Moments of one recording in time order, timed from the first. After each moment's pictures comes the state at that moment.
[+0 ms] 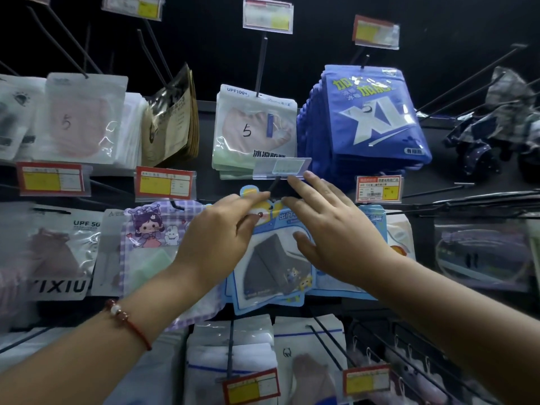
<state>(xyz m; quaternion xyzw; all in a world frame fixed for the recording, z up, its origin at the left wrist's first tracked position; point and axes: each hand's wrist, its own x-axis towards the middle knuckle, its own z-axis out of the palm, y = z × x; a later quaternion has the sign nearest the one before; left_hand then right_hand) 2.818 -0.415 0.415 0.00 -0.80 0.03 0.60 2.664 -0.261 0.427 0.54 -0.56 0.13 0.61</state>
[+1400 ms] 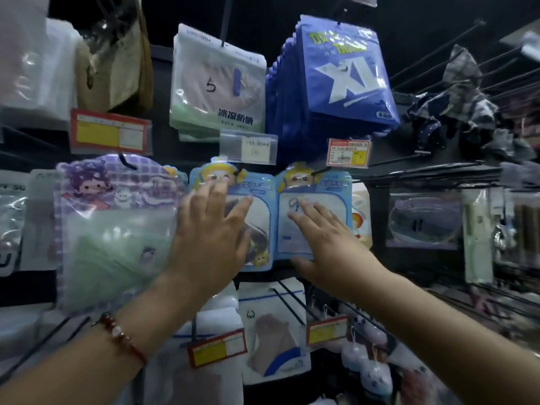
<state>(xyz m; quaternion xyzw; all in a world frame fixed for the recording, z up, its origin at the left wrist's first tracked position) 2.772 -0.414 0.351 0.13 -0.77 0.26 0.57 2.659 -0.228 0.364 0.50 -0.79 0.15 0.32</state>
